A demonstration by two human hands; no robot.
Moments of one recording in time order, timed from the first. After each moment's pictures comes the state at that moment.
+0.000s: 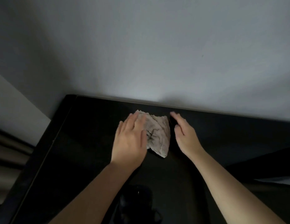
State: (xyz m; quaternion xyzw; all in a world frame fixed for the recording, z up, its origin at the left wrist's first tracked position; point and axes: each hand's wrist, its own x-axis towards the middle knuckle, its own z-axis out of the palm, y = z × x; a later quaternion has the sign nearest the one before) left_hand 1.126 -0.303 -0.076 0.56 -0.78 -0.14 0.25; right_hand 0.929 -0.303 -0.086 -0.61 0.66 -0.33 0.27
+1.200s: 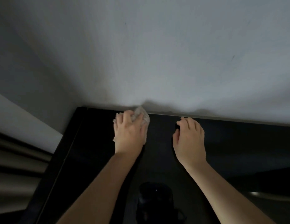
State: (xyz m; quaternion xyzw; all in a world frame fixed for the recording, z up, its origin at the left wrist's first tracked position) left_hand 1.156 -0.397 -0.115 0.62 -0.75 0.04 0.24; right_hand 0.976 -0.348 -0.117 -0.62 0.75 -0.21 0.04
